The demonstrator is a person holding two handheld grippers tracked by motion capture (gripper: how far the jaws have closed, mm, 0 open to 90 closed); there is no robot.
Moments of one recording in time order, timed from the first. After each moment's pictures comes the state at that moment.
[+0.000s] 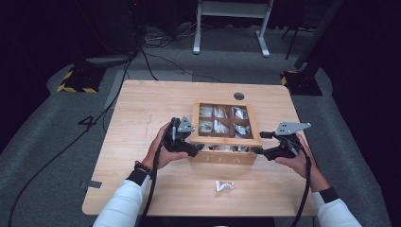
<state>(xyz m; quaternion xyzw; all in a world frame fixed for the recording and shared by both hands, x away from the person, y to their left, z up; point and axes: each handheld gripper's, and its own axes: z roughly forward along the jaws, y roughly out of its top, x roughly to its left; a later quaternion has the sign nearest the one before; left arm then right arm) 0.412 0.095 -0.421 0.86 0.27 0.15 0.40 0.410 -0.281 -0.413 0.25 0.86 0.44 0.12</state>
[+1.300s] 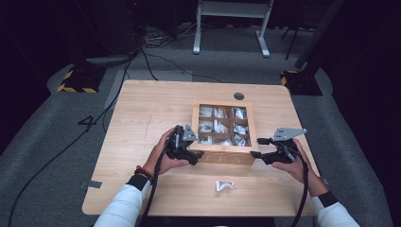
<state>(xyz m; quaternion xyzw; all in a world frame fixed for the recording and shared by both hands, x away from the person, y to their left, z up) 0.401 0.088 -0.441 0.88 0.27 0.15 0.35 0.400 -0.276 -0.429 0.25 0.86 0.42 0.12</state>
